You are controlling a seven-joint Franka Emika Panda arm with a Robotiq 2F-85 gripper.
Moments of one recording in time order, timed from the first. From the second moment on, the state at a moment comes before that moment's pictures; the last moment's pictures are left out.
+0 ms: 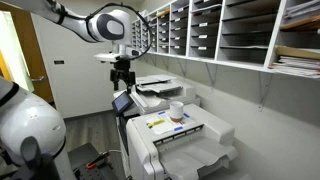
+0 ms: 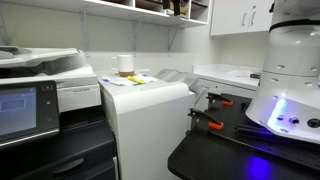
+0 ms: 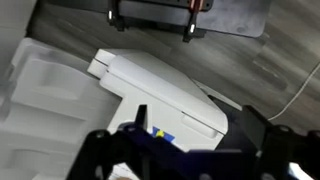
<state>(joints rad) 0.09 -0.61 0.10 -2.54 0.05 1.82 0.01</state>
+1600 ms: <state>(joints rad) 0.02 0.22 0.03 -2.22 0.06 2.45 0.17</state>
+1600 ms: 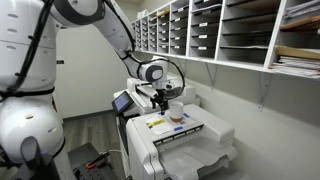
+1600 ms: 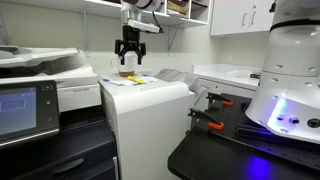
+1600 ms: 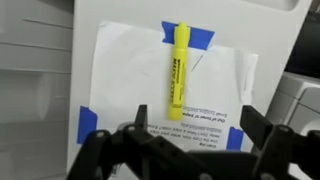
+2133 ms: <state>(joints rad) 0.05 0.37 0.01 -2.13 0.04 2.45 0.20</state>
